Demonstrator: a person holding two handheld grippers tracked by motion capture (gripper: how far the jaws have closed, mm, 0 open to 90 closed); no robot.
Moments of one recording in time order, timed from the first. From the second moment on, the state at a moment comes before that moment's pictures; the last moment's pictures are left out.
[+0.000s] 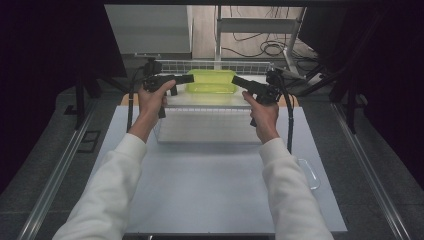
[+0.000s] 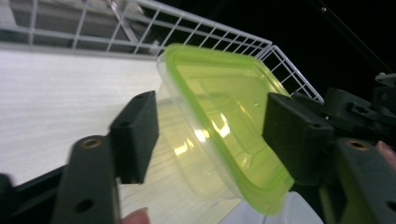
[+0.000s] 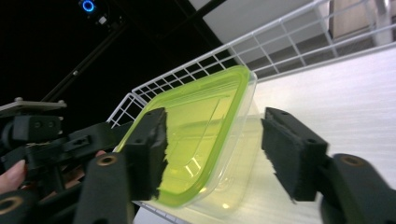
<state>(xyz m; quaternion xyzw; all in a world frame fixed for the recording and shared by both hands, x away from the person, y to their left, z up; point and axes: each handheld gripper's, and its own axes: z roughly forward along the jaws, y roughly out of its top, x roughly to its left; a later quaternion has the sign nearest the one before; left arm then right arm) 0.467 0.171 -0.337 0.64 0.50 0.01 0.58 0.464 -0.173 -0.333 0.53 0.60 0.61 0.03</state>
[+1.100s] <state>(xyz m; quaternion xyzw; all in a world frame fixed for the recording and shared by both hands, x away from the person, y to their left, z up) 0.298 0.196 -0.405 0.74 0.43 0.06 0.51 0.325 -0.232 -0.383 0.44 0.78 0.44 0.05</state>
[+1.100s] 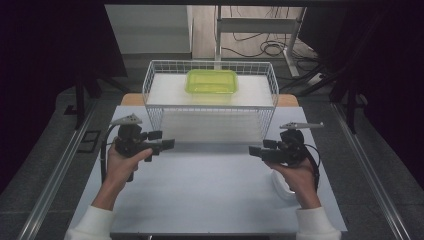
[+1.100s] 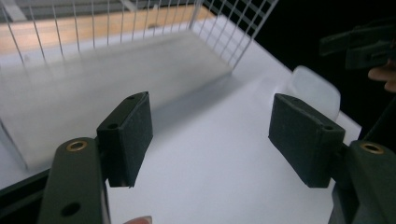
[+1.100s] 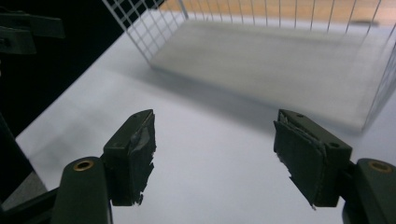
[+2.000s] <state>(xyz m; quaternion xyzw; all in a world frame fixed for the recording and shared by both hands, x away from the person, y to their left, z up) 0.253 0.207 -0.465 0.77 0.46 0.06 0.45 0.303 -0.264 -0.434 0.45 0.81 0.37 0.03</state>
